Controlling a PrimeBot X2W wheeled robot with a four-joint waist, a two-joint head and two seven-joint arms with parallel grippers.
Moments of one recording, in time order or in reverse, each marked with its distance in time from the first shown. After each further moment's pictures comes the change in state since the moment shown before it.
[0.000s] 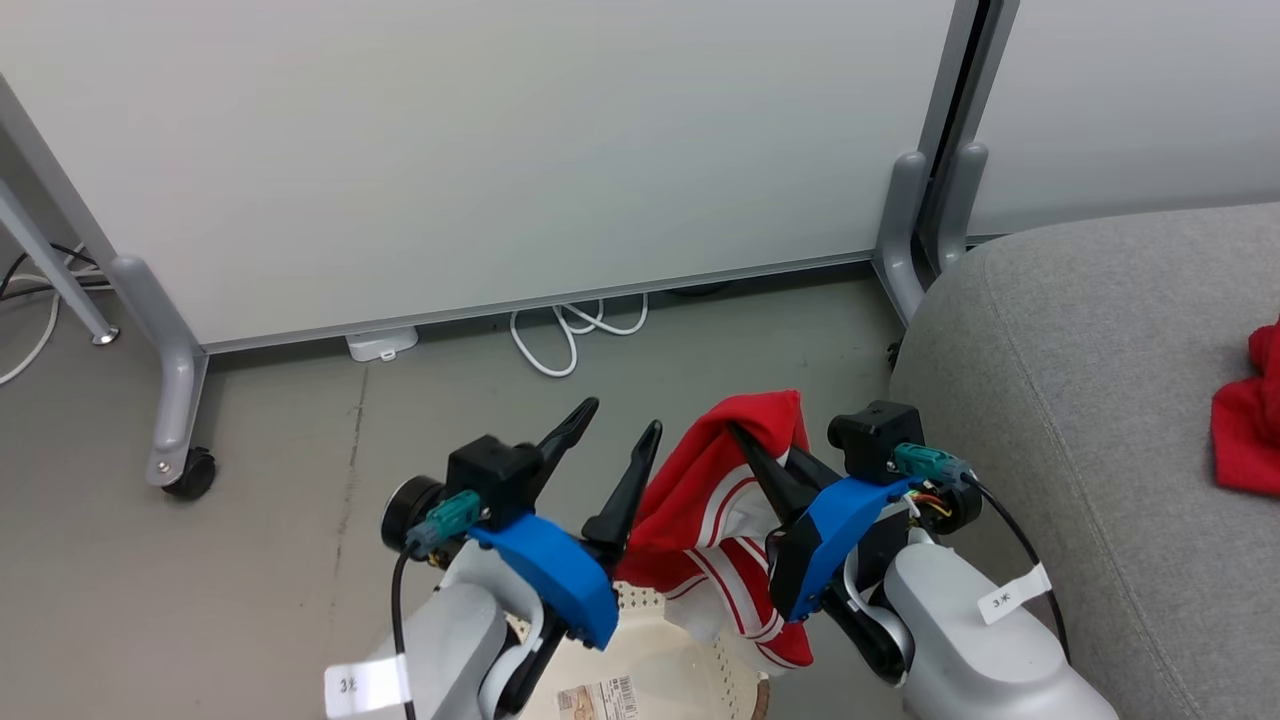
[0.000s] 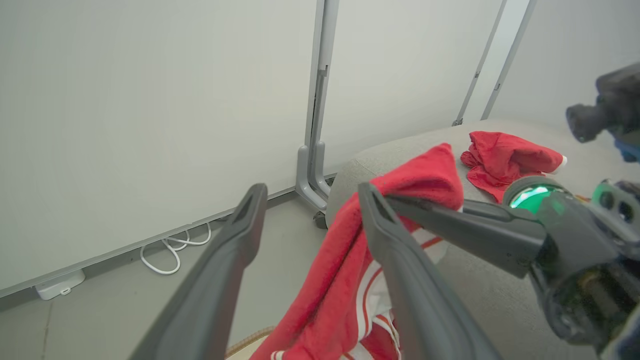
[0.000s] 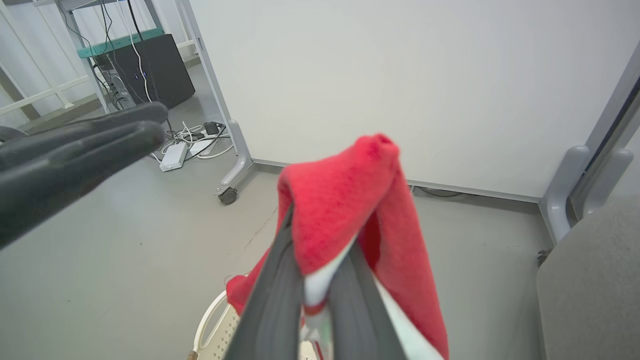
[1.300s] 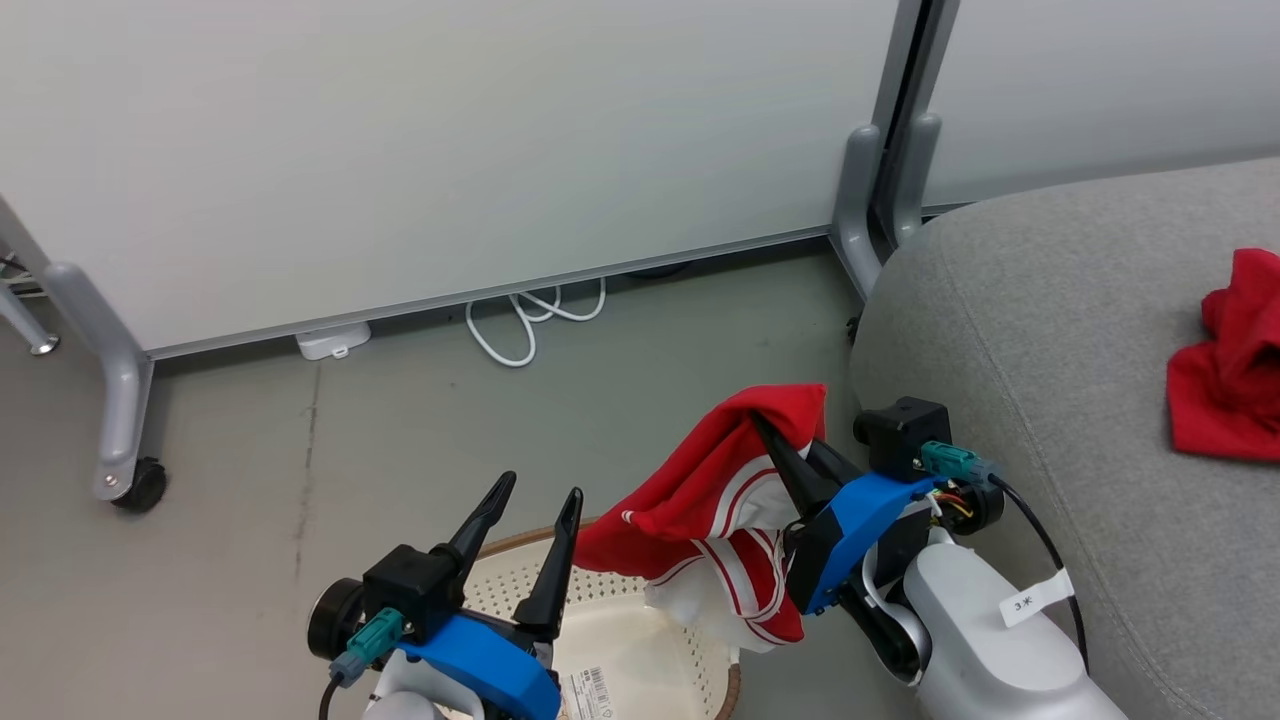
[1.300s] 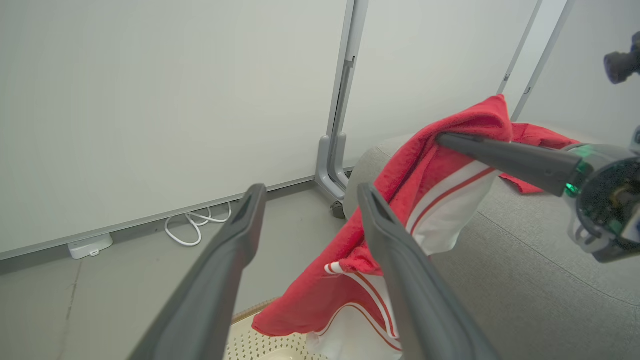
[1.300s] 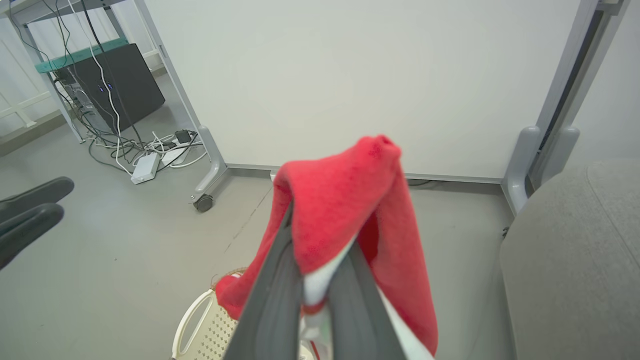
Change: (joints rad) left arm 0.330 -0.005 0.335 -0.207 0.275 -0.025 0.000; right arm 0.042 0.000 -0.096 -0.061 -0.055 0.000 0.023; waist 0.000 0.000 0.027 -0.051
